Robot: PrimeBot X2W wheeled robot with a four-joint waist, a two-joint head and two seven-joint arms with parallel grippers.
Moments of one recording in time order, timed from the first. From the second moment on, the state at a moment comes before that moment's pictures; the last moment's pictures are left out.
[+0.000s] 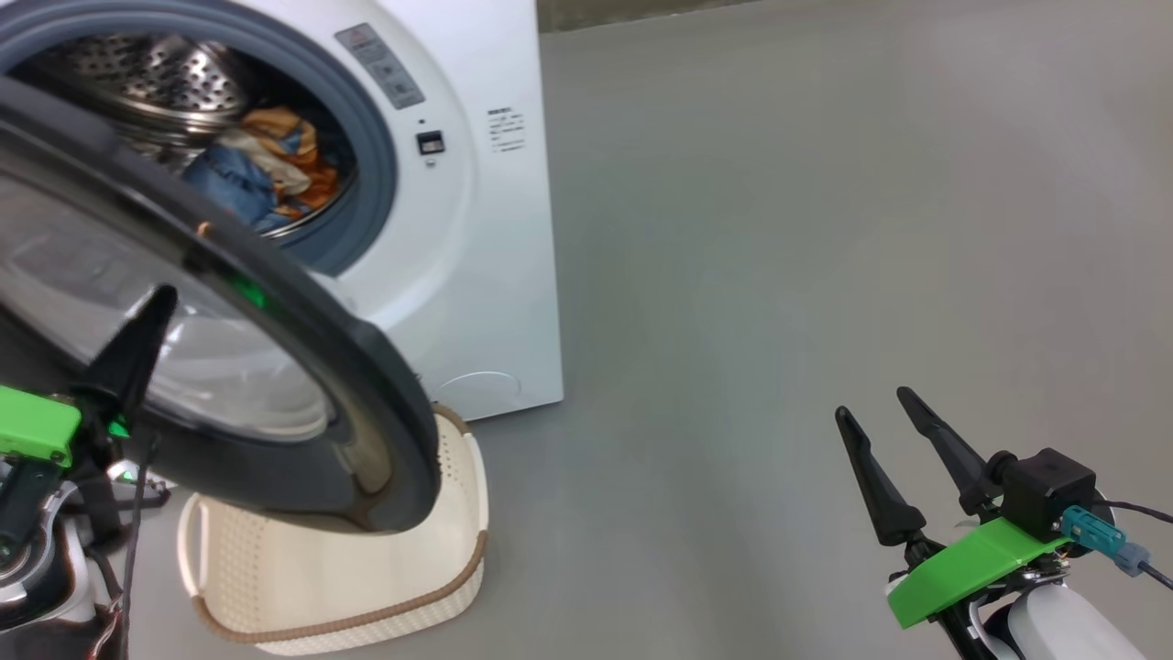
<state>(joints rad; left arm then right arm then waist) -0.46 0.07 0.34 0.15 -1.28 0.13 0.71 -0.18 -0.27 0.31 0.27 0.44 0.13 -0.25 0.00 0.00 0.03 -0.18</state>
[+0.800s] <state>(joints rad) -0.16 0.12 0.18 0.01 -0.79 -0.12 0.21 -0.18 -0.29 0.28 0.26 0.44 0.13 -0.25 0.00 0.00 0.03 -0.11</state>
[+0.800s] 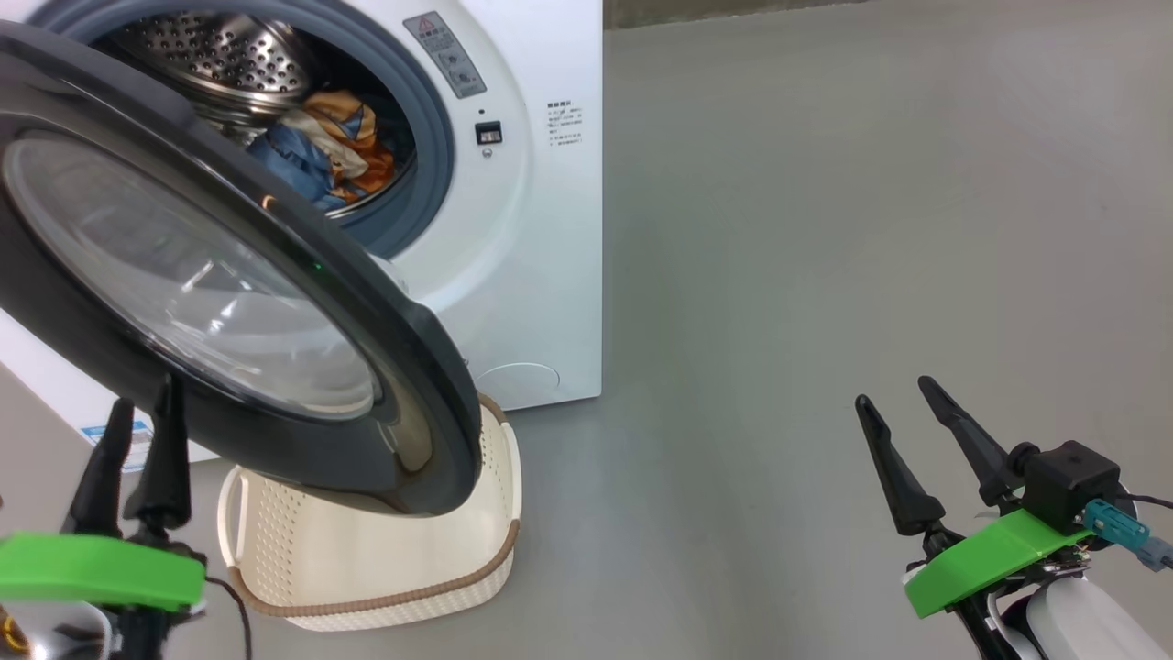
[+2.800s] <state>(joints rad) -0.10 0.11 0.01 0.27 -0.38 -0.13 -0.25 -0.29 -0.31 0.25 0.26 0.48 0.13 -0.25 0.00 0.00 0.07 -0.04</state>
